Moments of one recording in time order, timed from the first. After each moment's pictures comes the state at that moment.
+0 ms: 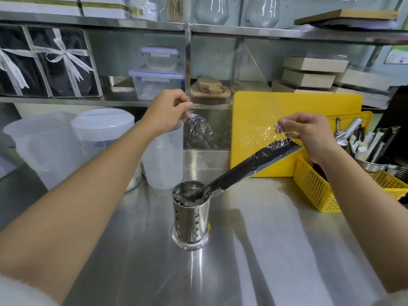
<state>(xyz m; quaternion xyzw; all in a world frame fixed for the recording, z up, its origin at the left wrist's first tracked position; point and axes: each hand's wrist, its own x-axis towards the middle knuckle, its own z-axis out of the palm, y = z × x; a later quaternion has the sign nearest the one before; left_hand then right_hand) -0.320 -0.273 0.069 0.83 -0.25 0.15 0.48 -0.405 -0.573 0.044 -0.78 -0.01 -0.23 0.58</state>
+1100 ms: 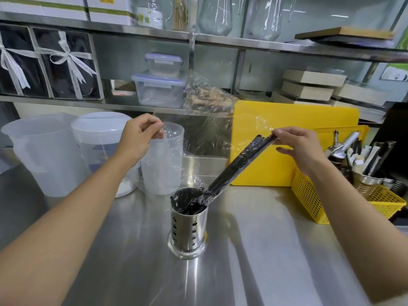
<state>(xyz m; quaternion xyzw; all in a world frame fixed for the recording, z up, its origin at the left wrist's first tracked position) -0.316 -0.220 0.018 0.73 -0.20 0.21 0.61 -0.391 -0.567 0.036 -0.76 0.03 -0.20 0.61</state>
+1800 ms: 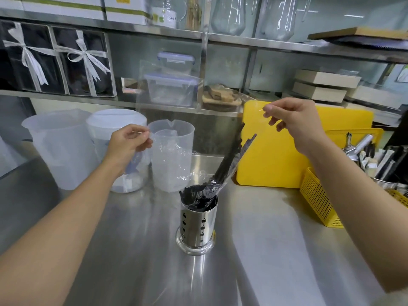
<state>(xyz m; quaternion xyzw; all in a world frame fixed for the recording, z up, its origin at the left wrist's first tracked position) -0.325 -0.167 -0.008 0.71 -0.09 0.17 0.68 -0.394 -0.508 0.086 -0.81 -0.10 -0.26 0.52</state>
